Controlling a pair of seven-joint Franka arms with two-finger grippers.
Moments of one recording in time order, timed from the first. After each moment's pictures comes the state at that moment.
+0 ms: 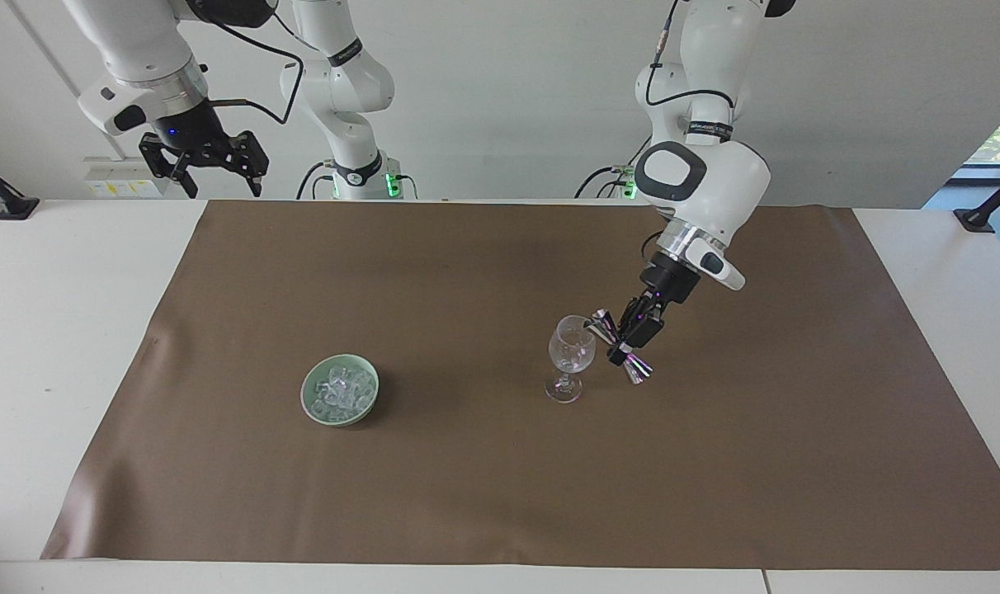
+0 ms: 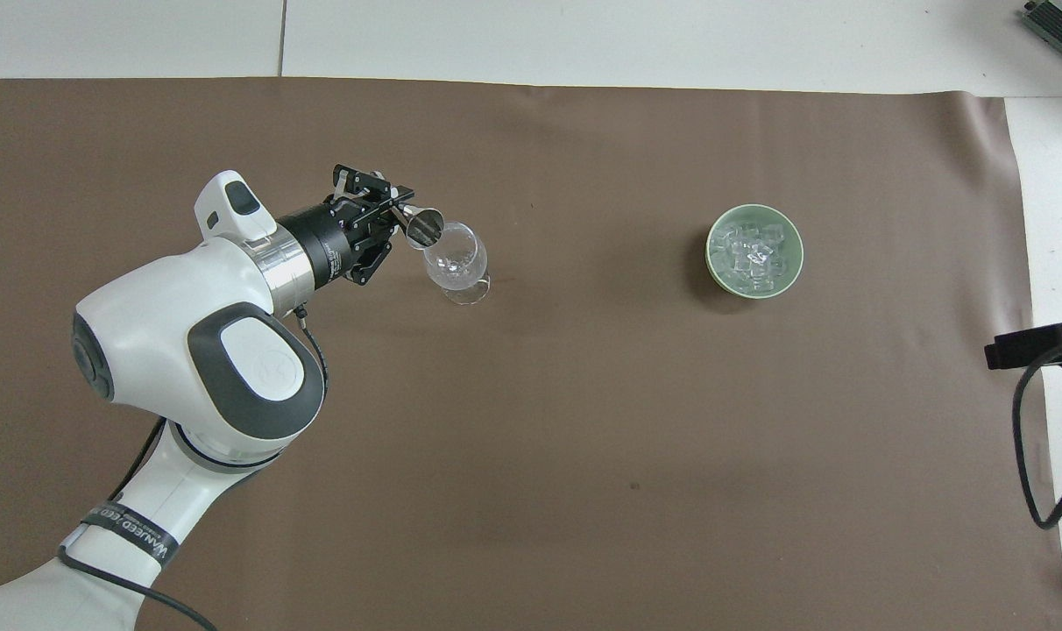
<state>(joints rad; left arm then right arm) -0.38 0.14 -0.09 -2.02 -1.12 2.87 -0.63 -0.05 -0.15 -0.03 -1.72 -0.04 1.53 -0.13</state>
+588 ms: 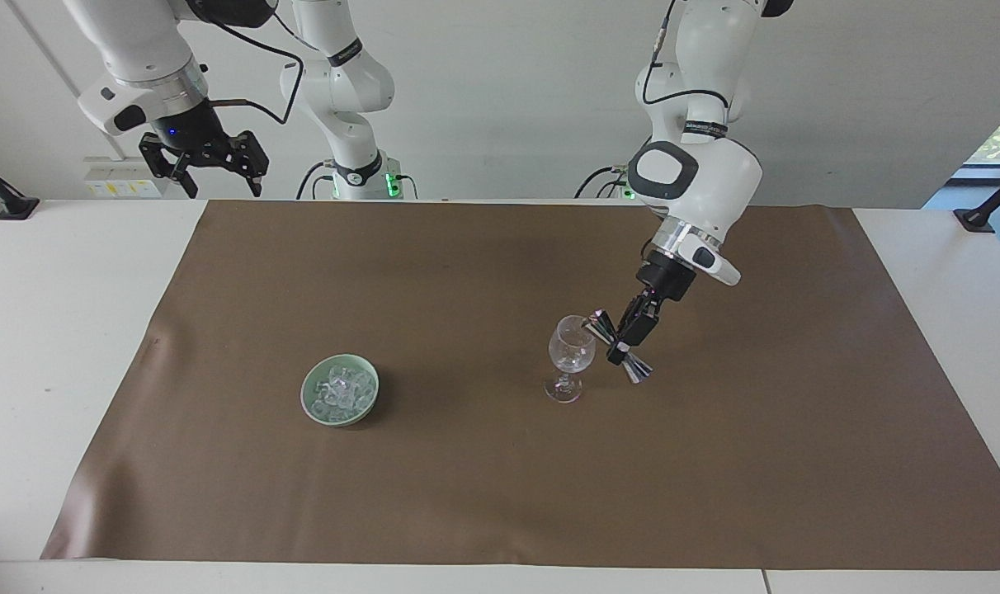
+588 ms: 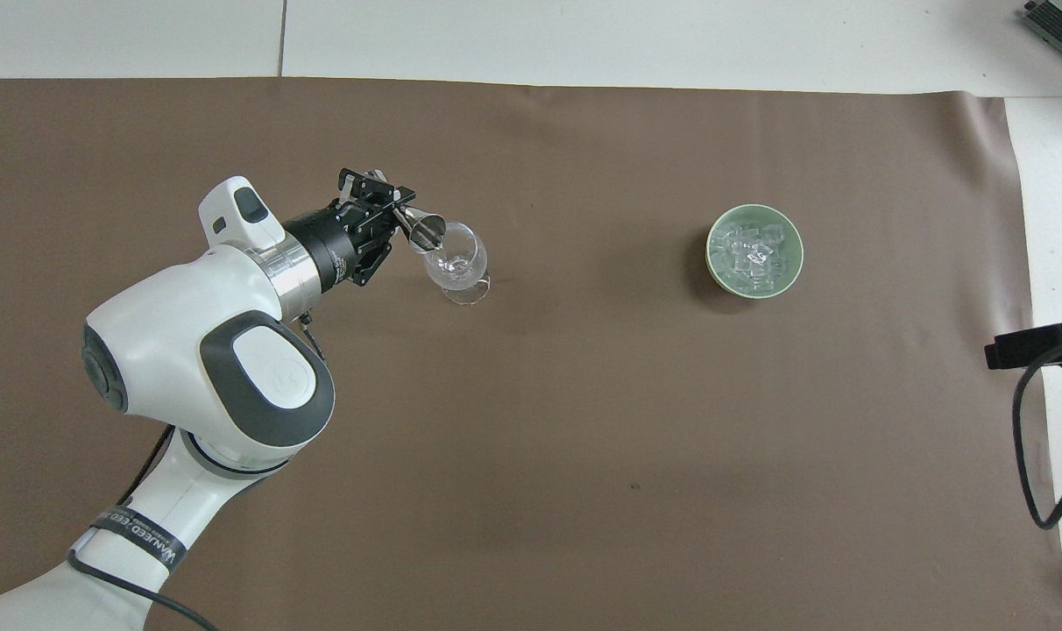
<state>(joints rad) -0.39 0.14 -0.09 -2.04 -1.12 2.91 -0.57 -0.05 -0.15 -0.03 -1.72 -0.04 1.53 -0.13</state>
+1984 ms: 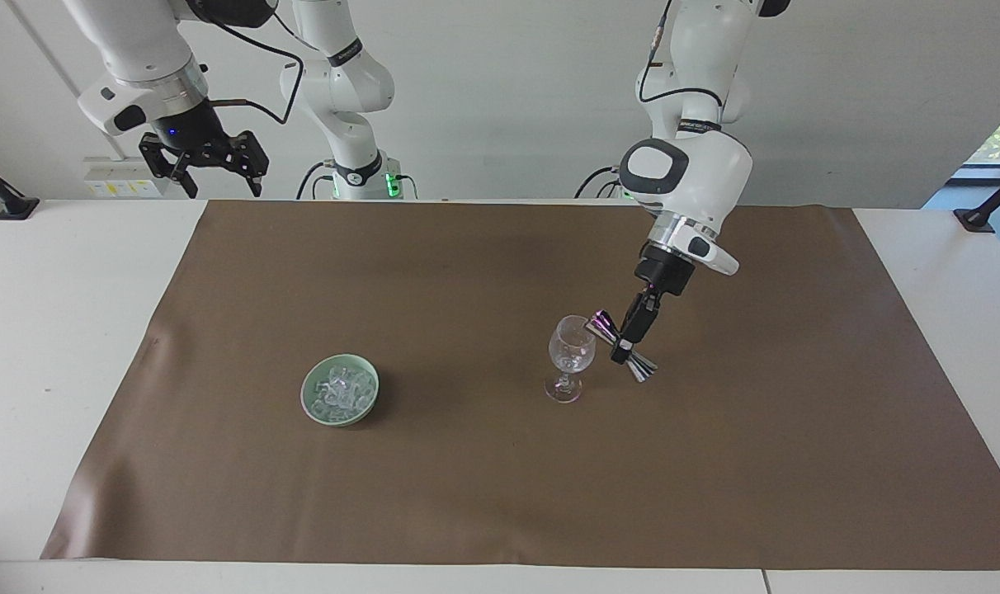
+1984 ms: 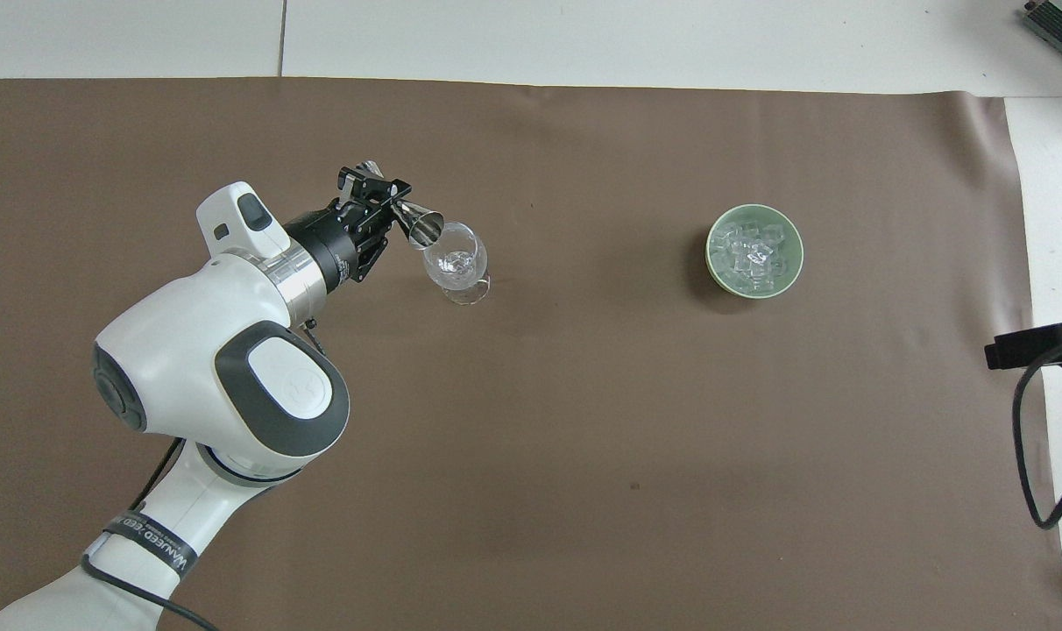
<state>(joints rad) -0.42 0.14 -0.09 -2.05 -1.12 3.01 -0.52 -0.05 -0.15 -0.03 -1.72 -0.04 1.53 -0.13</state>
